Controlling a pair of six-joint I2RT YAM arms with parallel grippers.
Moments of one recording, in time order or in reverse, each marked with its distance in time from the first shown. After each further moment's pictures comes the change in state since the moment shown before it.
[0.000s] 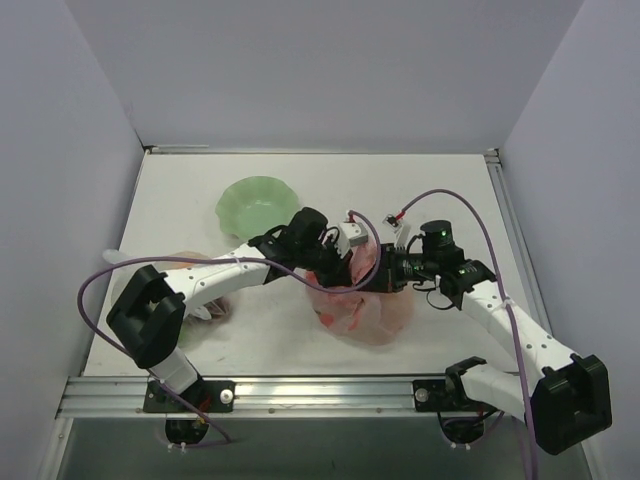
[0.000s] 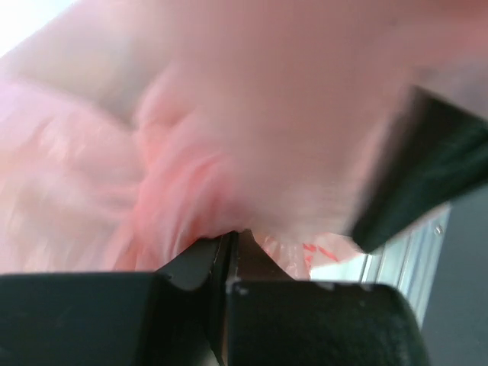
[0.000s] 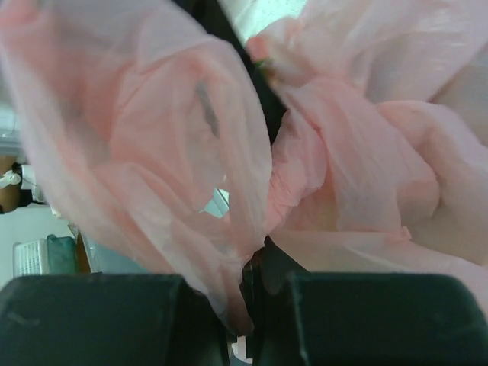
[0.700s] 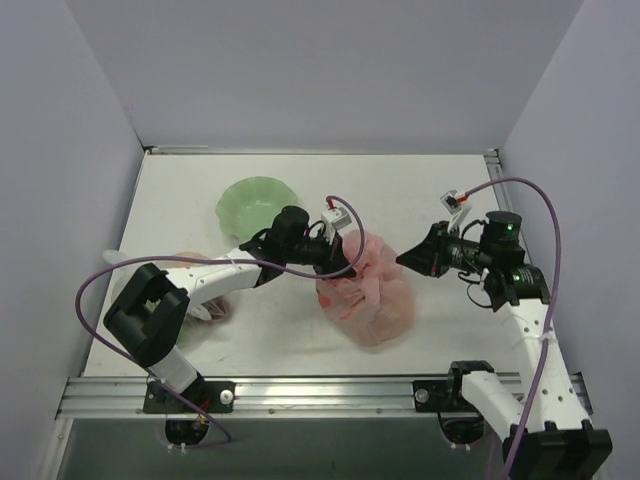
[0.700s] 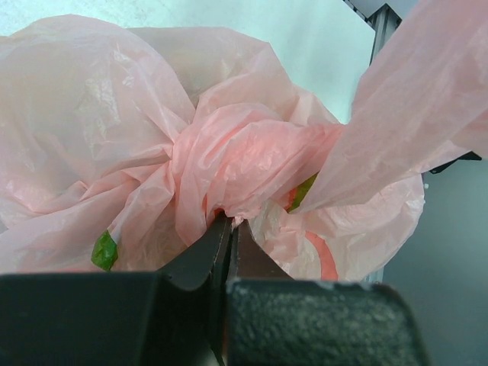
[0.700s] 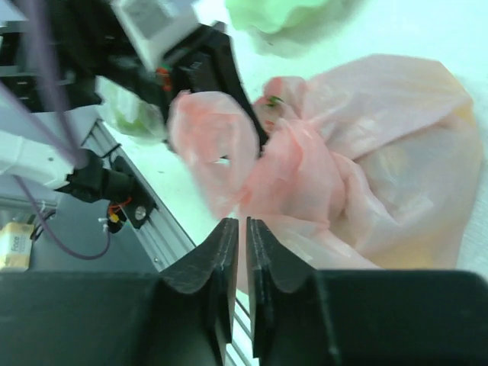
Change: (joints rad) left arm 0.094 0.002 -0.140 0.399 0.149 -0.320; right arm -0.364 -0.196 0.182 -0.268 -0.117 -0.222
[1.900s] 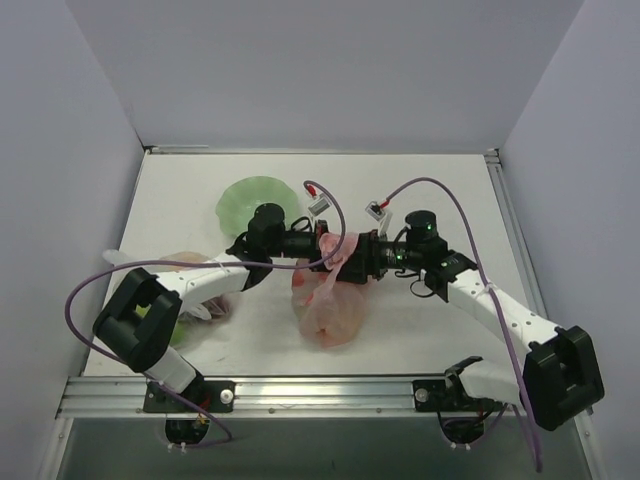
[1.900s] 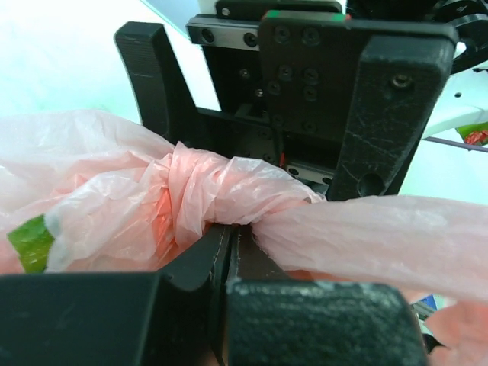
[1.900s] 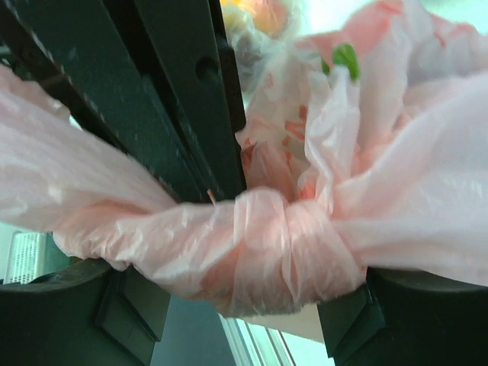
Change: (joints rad) left arm 0.072 -0.059 -0.100 0.409 0.240 -0.387; right arm 0.436 0.339 -0.125 0.571 0.089 0.314
